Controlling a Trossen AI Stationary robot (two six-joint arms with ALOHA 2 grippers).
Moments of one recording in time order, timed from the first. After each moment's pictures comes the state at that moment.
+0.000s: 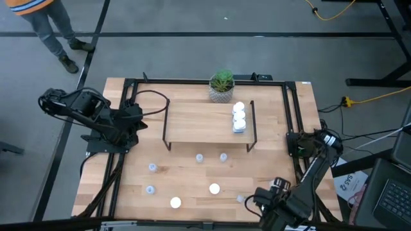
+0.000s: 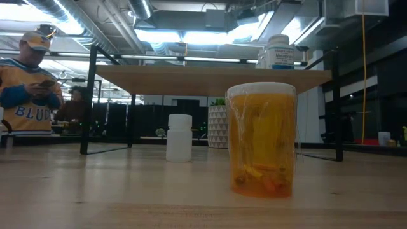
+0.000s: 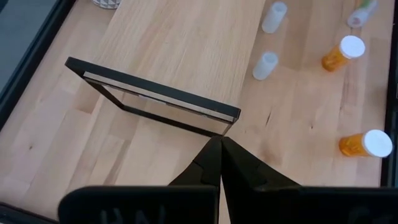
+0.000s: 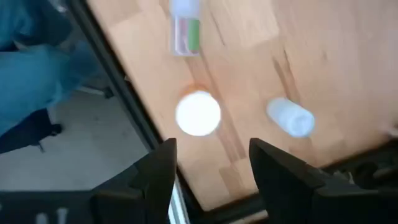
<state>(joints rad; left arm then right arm) -0.33 0.94 1.31 -1.37 -0.33 -0.59 0.92 1.93 1.86 -1.49 0.00 1.35</state>
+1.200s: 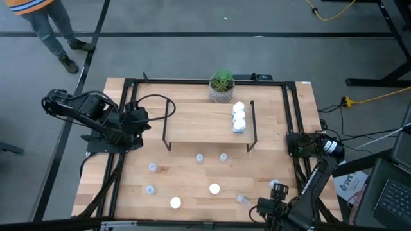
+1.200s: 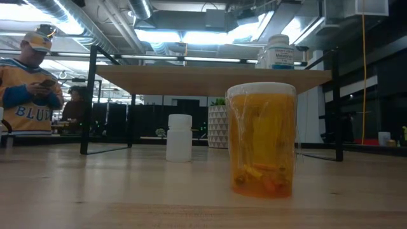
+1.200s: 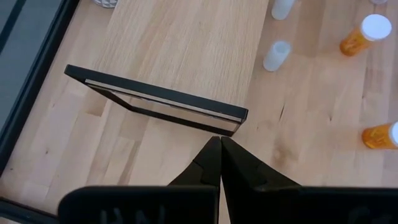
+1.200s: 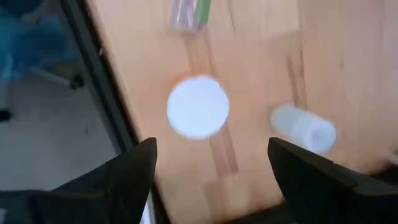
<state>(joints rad) -0.33 1.00 1.31 -1.37 -0.36 -0.54 1.01 1.97 1.70 -1.36 0.09 1.27</state>
